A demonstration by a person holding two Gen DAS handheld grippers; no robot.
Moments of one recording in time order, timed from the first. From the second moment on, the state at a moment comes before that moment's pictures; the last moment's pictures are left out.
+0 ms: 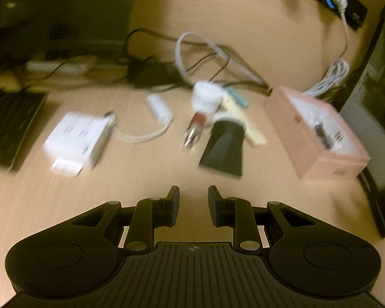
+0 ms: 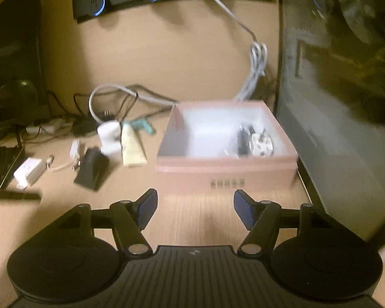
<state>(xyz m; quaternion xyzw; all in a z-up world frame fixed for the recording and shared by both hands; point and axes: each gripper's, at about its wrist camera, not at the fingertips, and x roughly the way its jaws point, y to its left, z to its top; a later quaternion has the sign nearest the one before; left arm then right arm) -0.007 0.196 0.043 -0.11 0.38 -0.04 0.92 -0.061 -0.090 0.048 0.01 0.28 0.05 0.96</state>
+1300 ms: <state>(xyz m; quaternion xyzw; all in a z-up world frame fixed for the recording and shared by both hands) -0.011 0.199 0.018 -0.11 0.38 -0.11 0.91 -0.063 -0.060 0.023 -0.06 0.32 0.05 0.94</state>
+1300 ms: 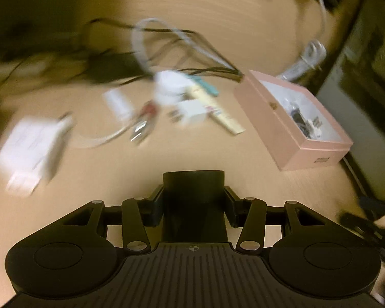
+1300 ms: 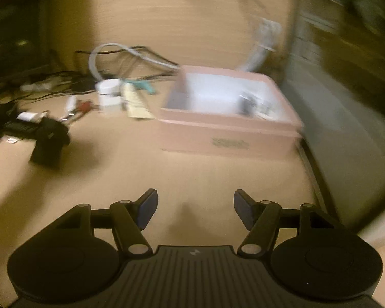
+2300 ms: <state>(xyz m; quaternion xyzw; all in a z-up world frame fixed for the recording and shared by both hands) -0.185 0.397 0.026 -0.27 0.36 0.12 0.89 0.064 0.291 -0.014 -0.13 0.31 0.18 0.92</state>
